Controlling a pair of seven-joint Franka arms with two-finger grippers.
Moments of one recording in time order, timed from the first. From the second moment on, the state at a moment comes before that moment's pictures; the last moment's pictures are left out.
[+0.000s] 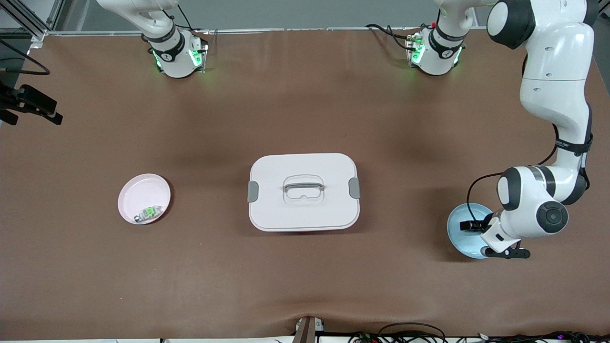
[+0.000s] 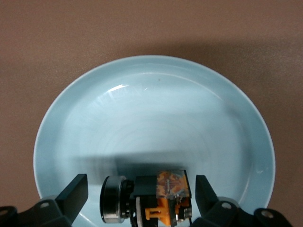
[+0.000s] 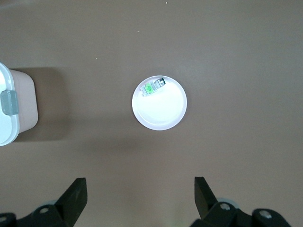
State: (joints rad) left arm 0.07 0.82 -0.04 -1.47 0.08 2.22 0.03; right arm 0.03 0.01 -0.08 -1.46 0.02 1.47 -0.03
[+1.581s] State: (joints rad) left arm 0.06 0.82 -0.05 -1.49 0.08 2.22 -0.05; right arm 0.03 0.01 -0.08 -1.46 0.02 1.47 -0.03
